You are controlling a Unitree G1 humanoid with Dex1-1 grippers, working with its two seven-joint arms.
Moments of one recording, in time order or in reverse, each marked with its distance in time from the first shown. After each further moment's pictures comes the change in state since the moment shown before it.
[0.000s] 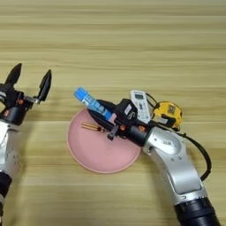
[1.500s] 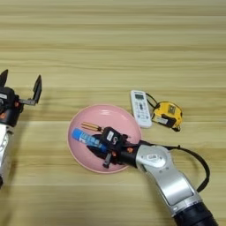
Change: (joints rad) left arm -0.061 0.078 0.029 0.264 0.402 -0.214 0.435; right arm 0.024 -0.080 0.188 0.101 -0.242 0.114 -0.010
